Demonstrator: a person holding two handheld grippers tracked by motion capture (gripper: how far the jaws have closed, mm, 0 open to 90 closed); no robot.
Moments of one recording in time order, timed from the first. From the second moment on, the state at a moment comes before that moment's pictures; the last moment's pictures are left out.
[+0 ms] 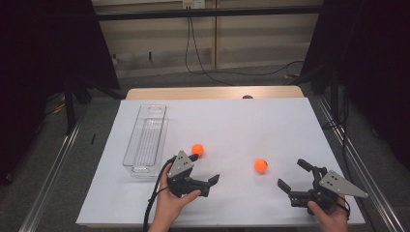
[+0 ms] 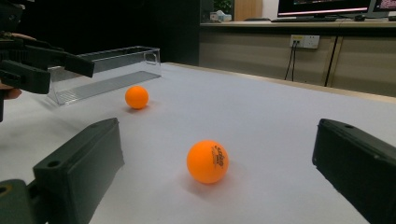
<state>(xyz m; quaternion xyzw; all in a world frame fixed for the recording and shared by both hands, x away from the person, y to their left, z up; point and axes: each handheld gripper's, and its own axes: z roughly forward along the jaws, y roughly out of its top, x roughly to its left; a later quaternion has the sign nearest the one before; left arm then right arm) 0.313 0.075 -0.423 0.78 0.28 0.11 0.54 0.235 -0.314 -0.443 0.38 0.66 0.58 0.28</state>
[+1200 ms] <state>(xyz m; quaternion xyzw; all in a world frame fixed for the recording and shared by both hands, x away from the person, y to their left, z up) 0.318 0.057 -0.424 0.79 0.27 0.10 0.54 0.235 -0.314 -0.443 0.38 0.66 0.59 0.28</state>
